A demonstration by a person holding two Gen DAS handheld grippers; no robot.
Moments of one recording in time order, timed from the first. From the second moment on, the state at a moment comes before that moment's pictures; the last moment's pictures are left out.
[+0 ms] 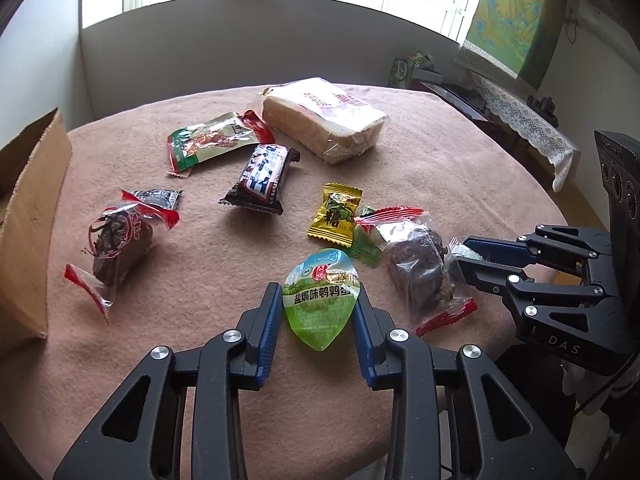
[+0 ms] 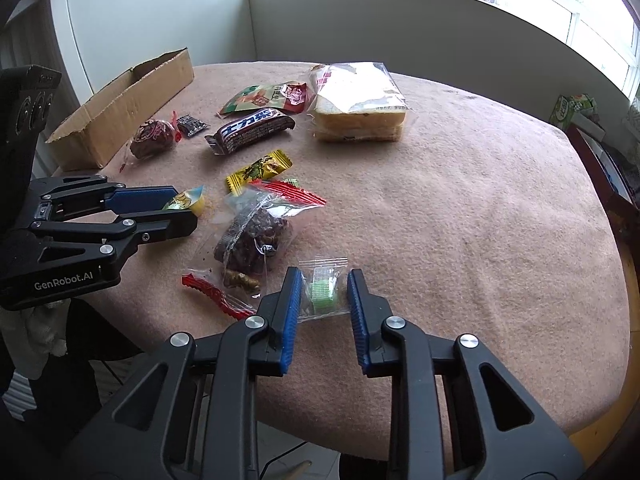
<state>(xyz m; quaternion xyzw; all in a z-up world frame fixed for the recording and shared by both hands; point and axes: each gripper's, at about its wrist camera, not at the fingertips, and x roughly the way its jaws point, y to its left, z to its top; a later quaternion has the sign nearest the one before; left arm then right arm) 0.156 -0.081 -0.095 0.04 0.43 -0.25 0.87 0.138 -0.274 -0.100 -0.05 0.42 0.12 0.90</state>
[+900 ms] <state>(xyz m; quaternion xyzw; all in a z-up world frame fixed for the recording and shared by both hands) 0.151 0.034 -0.035 0.00 0.36 -0.16 0.92 0.164 -0.170 -0.016 -0.09 0.35 0.19 0.91</state>
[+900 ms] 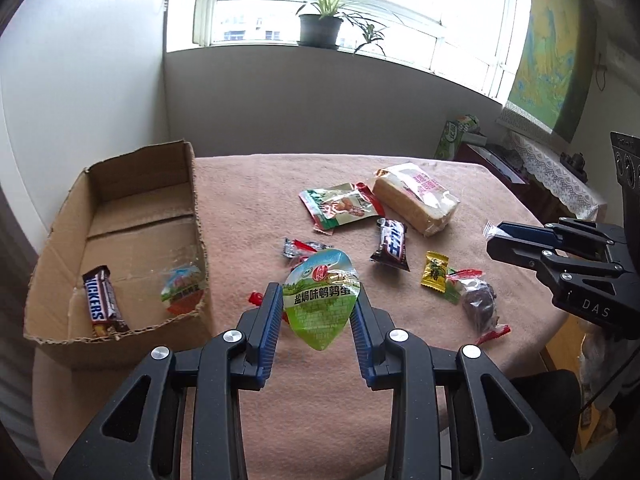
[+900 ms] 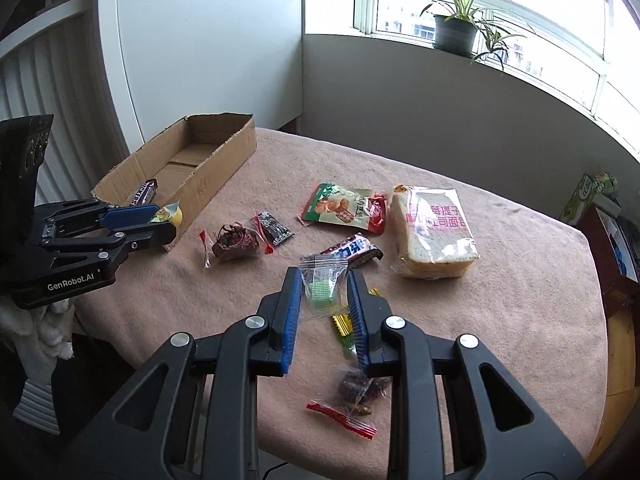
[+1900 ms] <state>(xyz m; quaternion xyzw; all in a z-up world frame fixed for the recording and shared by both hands) 0.187 0.169 -0.041 -0.04 0.37 -0.02 0.93 0.234 0.029 -0.043 -0.11 0.37 0.28 0.88</state>
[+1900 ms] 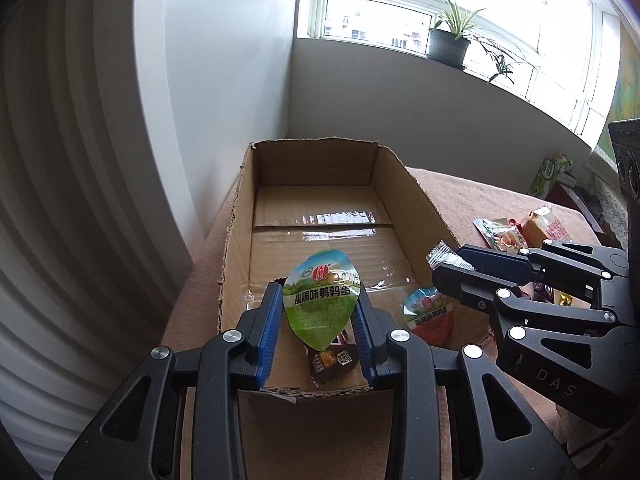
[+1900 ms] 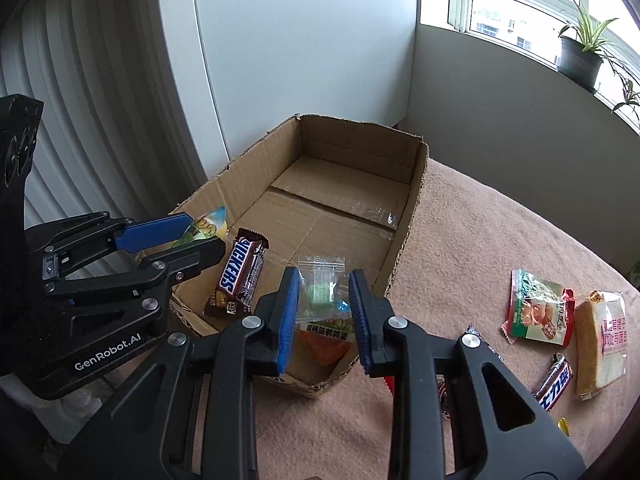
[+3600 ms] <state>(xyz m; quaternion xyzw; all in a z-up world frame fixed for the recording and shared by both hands) 0.155 -0.013 -0.057 0.01 0.39 -0.21 0.90 0.140 -0.230 -0.087 -0.01 0.42 0.08 0.91</state>
